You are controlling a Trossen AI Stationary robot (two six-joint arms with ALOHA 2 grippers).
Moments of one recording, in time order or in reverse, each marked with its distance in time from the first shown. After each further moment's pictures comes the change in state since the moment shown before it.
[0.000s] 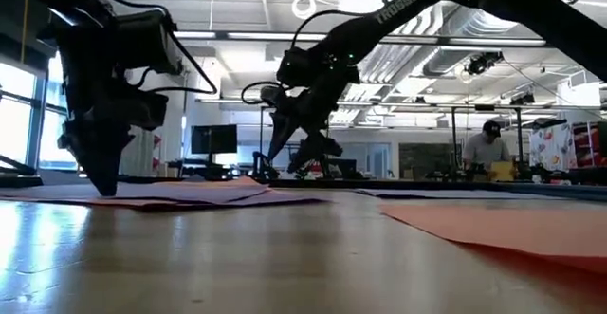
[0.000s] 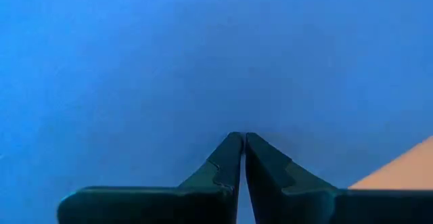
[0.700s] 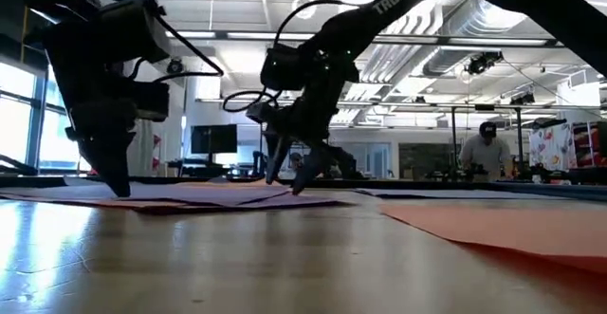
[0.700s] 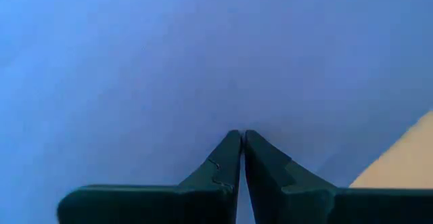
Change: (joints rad) left arm -0.136 0.001 -0.053 0.154 -0.066 0.115; right arm 0.157 -0.003 -0.109 0.044 0.154 0.265
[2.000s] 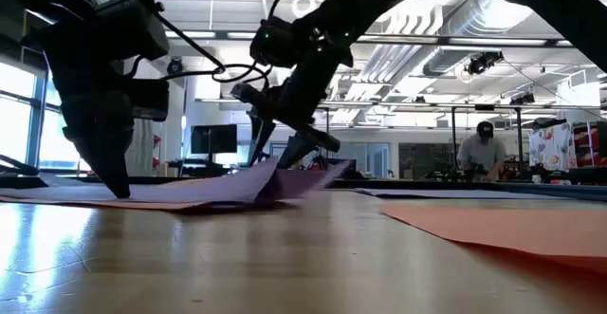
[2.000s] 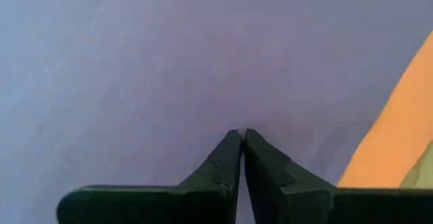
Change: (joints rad) left arm -0.012 0.004 -0.004 0.039 0.047 0.024; right arm 0.067 -0.035 0.041 0.017 0.121 0.039
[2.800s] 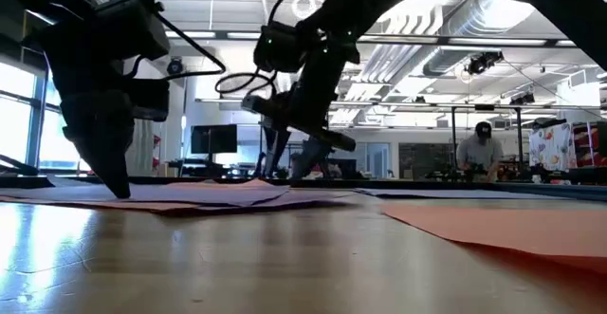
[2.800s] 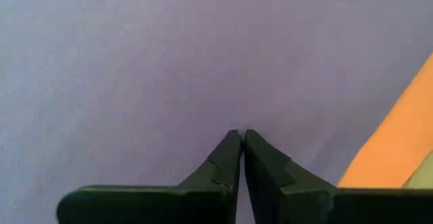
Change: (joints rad) left arm 0.000 0.000 -0.001 0.007 0.015 0.003; right arm -0.001 -0.007 -0.040 -0.067 0.064 0.003
